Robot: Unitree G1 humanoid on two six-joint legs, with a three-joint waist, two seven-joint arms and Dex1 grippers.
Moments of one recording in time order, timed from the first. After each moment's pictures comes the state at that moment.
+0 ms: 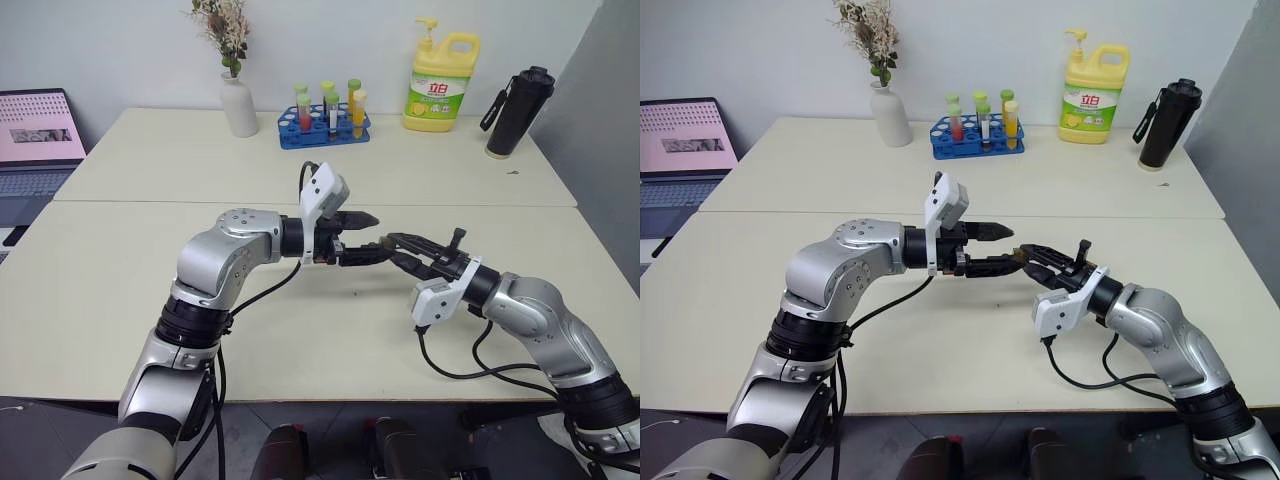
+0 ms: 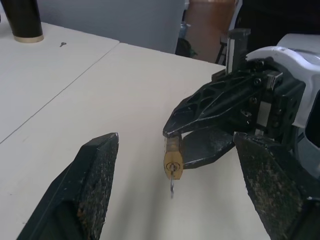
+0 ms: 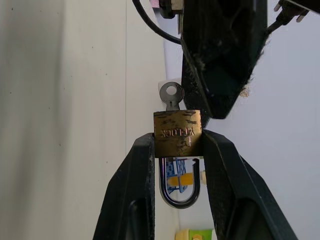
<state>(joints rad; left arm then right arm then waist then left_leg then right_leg) -0.78 0.40 -0.17 -0.07 -0.46 0.83 -0.96 -0.32 -0.65 0.18 -0.19 -0.52 -0.46 0.45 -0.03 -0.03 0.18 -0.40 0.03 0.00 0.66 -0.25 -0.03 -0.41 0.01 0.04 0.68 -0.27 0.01</state>
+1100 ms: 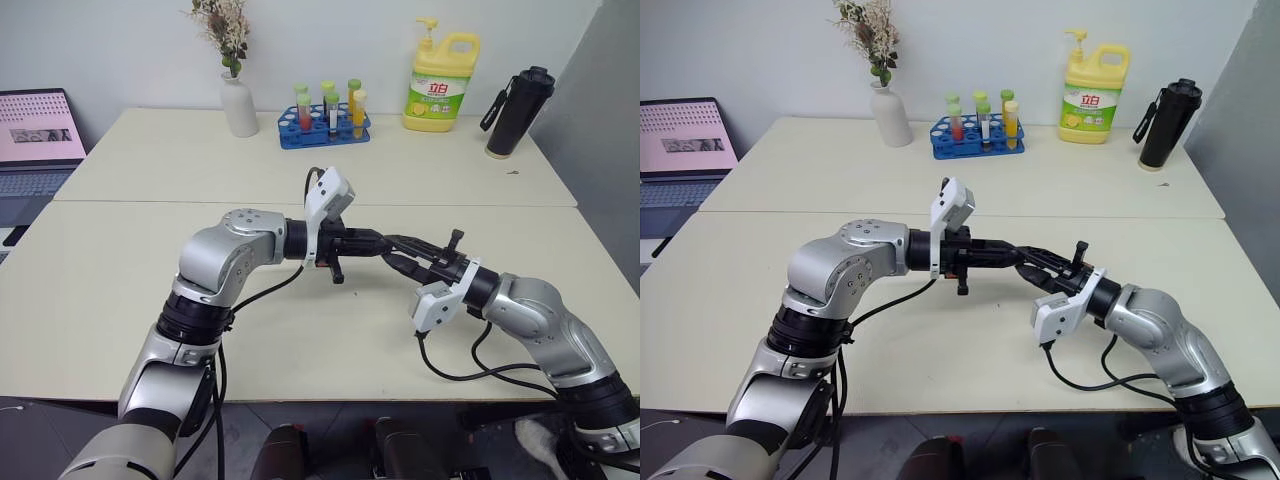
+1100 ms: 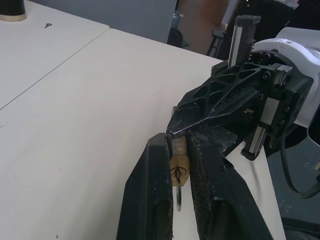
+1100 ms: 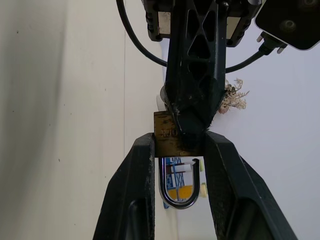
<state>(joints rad) -0.80 0.41 -0.19 -0.06 -0.48 0.89 -0.98 -0.32 -0.64 0.18 -0.19 -0.47 -0.50 0.47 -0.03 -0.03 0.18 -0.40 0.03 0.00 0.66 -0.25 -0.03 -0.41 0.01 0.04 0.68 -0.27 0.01</state>
